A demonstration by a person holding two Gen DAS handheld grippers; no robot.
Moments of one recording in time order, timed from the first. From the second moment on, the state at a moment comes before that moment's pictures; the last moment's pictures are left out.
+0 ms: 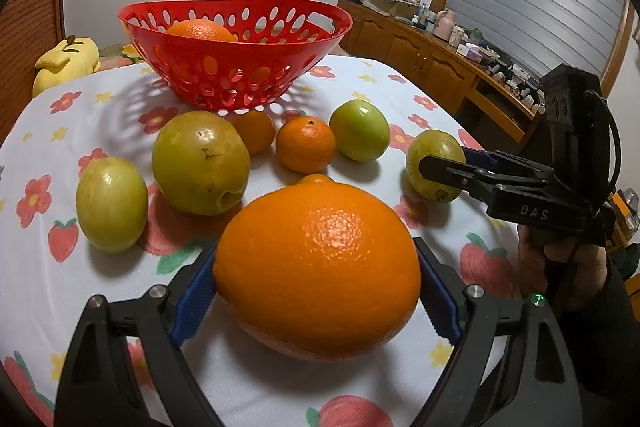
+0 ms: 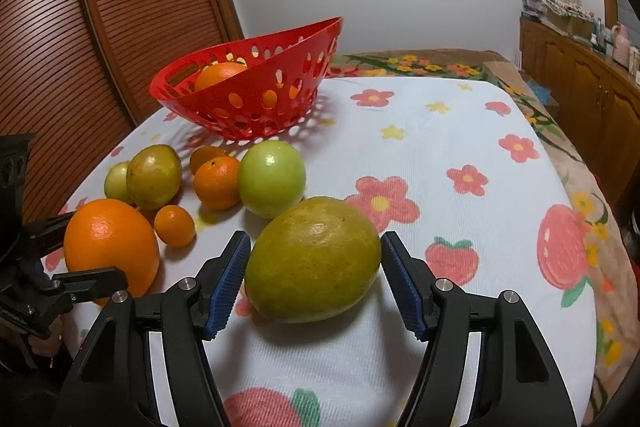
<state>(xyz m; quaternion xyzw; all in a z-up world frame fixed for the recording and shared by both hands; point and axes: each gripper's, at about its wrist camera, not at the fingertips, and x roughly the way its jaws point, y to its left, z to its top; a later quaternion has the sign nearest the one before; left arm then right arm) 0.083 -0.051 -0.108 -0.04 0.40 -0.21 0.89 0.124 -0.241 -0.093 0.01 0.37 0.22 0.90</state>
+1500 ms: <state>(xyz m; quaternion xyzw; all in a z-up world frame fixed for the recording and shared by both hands) 0.118 0.004 -0.017 -0.05 0.29 -0.17 0.94 0.144 -0.214 -0.008 -0.04 0.31 0.26 0.91</state>
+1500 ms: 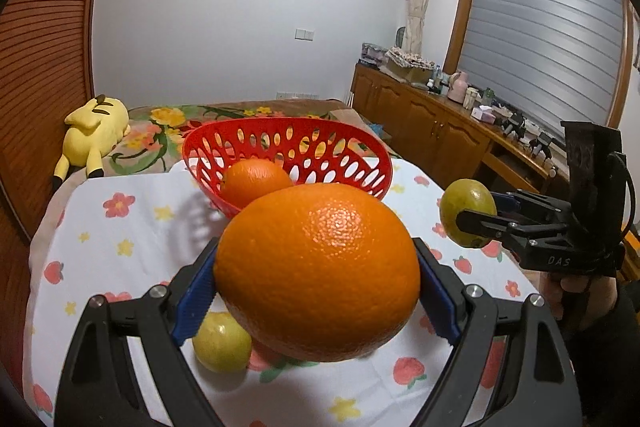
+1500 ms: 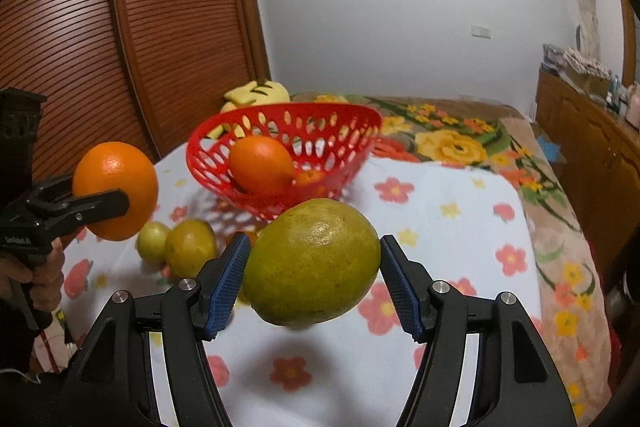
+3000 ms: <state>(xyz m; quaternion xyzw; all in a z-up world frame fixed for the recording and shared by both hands) 0.247 -0.036 -0.042 -0.01 0.37 -0.16 0.92 0.249 -0.182 -0.001 -0.07 0.32 0.30 0.90</state>
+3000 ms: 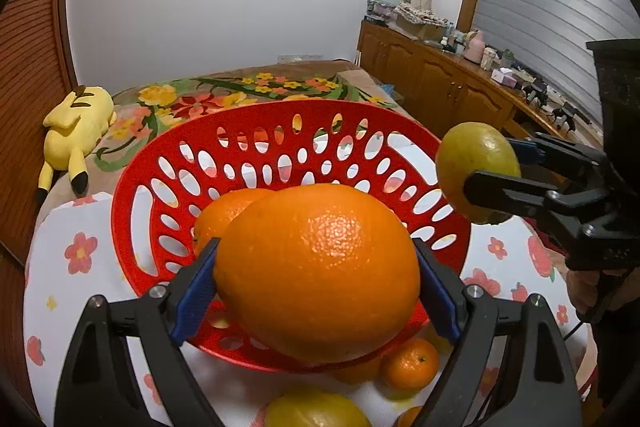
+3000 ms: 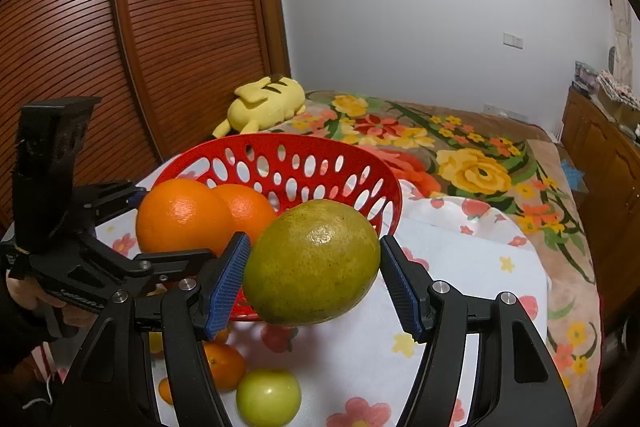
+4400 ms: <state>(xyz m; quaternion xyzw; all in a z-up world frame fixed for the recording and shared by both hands) 0.238 0.006 -0.022 -0.03 0.32 -0.13 0.94 0.271 -0.165 -0.003 -0.08 0.33 0.29 0.89</state>
